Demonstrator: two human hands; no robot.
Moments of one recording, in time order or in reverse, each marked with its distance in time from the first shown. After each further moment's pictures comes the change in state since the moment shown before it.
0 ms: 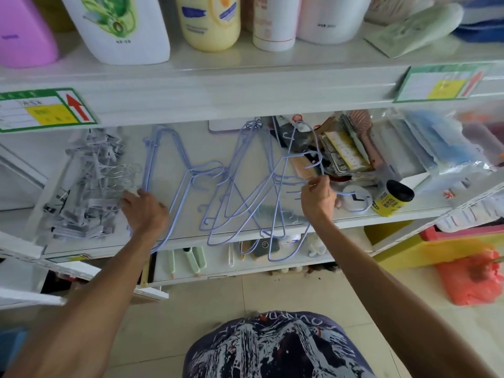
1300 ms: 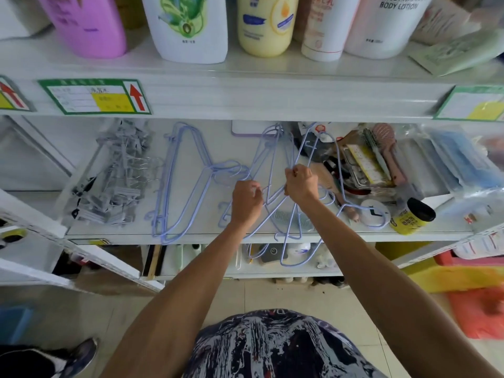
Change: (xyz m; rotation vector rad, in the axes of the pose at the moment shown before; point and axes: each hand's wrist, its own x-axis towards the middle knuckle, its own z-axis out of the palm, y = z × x) left_hand -0.072 0.148 0.009 -0.853 -0.099 0.301; right_hand 0.020 -0.066 0.058 -0.071 -0.219 -0.188
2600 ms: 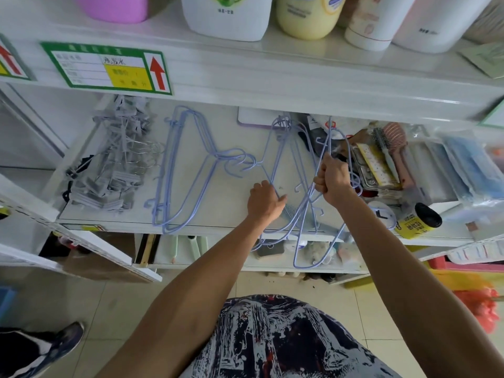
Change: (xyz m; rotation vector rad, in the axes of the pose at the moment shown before) left_hand -0.004 0.018 0.028 0.308 -0.272 -0.138; right_hand 0.023 0.015 -0.038 0.749 -0.112 0.345
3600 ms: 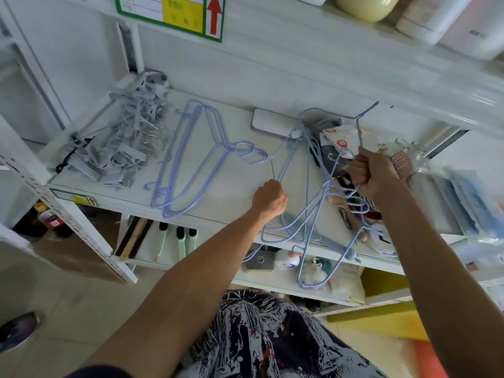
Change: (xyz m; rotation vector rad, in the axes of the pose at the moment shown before) left_hand 0.028 -0.014 0.016 0.310 0.119 0.267; right_hand 0.002 -0.066 -0.027 0.095 -0.253 0.101
